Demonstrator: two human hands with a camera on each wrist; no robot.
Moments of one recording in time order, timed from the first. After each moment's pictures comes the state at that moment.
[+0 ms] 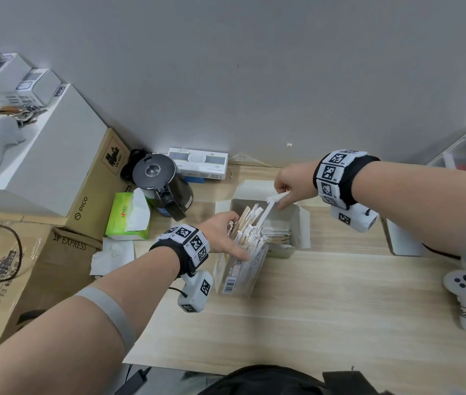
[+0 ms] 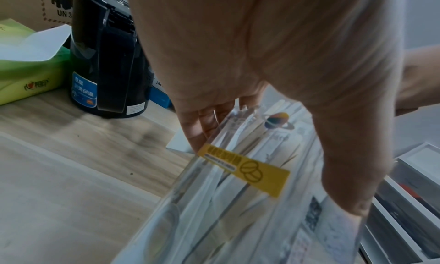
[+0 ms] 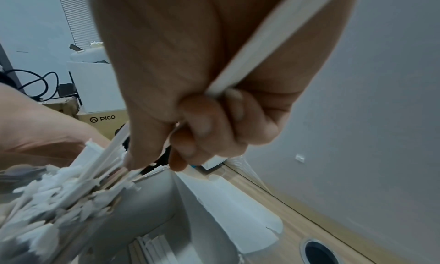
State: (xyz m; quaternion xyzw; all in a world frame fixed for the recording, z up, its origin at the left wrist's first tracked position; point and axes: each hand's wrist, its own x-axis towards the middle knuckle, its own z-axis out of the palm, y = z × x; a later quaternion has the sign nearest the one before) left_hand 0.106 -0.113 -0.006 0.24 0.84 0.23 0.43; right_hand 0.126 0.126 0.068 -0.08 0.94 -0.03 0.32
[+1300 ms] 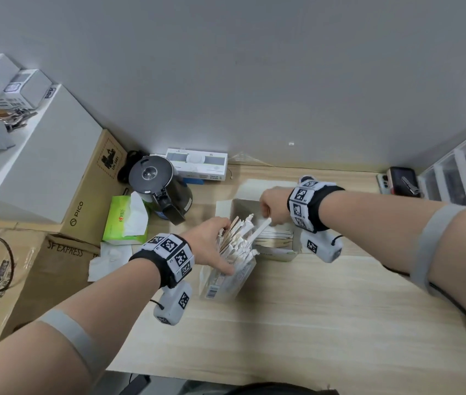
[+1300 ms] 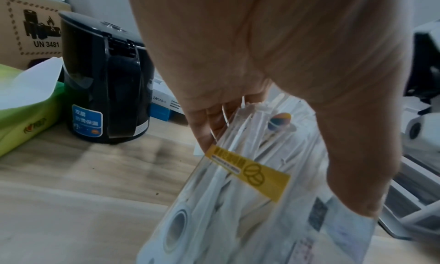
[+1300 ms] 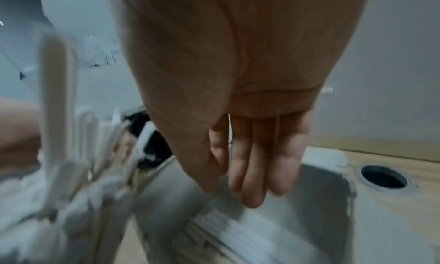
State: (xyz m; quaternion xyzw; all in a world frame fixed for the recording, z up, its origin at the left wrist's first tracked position) left_hand 0.097 -0.135 -0.010 0.30 0.85 0.17 0.40; right_hand 0.121 0.090 0.011 0.00 0.93 -0.11 0.34
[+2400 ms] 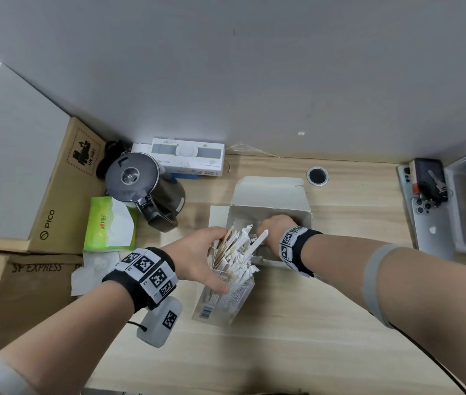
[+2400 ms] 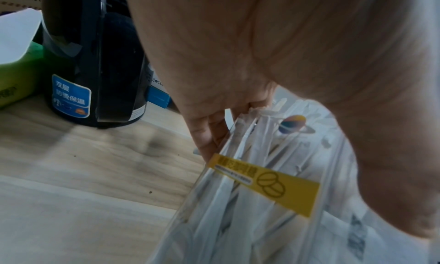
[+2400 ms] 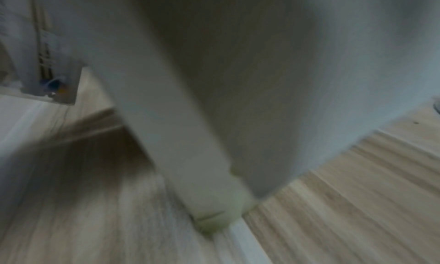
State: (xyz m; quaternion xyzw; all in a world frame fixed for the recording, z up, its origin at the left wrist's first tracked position) left_hand 0.067 -0.134 -0.022 0.30 0.79 0.23 0.48; right_hand 0.116 0.065 -0.084 -0.09 0.89 0.08 0.44
